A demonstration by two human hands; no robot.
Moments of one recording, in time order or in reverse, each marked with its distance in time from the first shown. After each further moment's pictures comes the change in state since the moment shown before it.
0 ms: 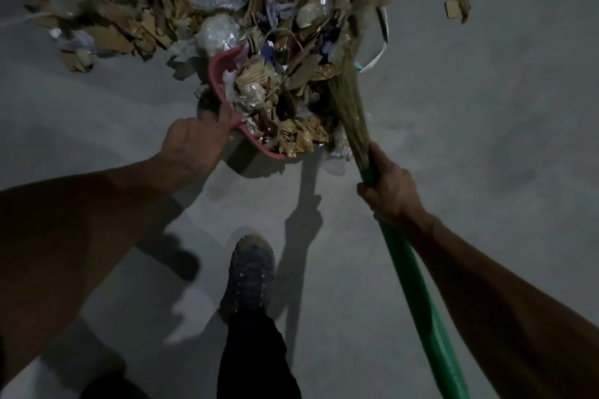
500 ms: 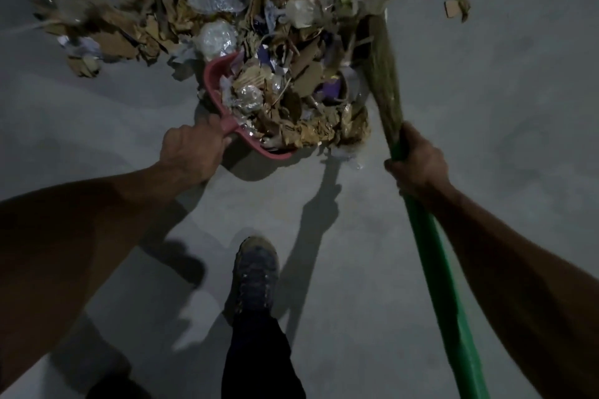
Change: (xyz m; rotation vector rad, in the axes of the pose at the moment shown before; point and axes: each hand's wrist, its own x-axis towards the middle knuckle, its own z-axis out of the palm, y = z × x) left_hand -0.010 0.001 0.002 -0.135 -0.007 -0.112; right_hand 0.025 0.011 -0.035 0.016 0.141 0.163
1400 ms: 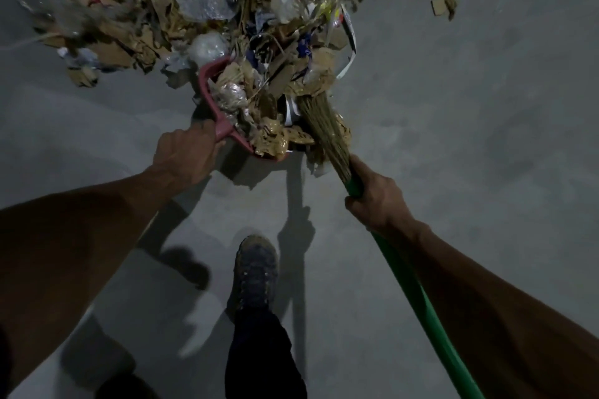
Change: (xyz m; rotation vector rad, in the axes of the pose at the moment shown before) left_hand -0.009 -0.006 -0.007 -0.028 0.055 0.091; right_hand -0.055 -0.005 0.034 -0.106 -0.227 -0.214
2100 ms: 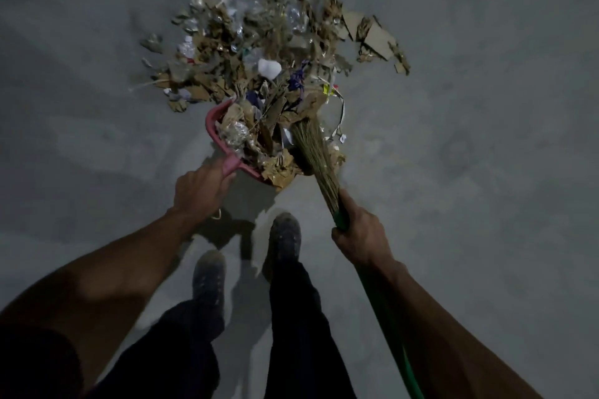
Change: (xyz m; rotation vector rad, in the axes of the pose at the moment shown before) left_hand -0.231 -0.051 -0.149 -0.314 0.104 -0.066; right_hand -0.261 -0.155 0.004 -0.026 0.143 -0.008
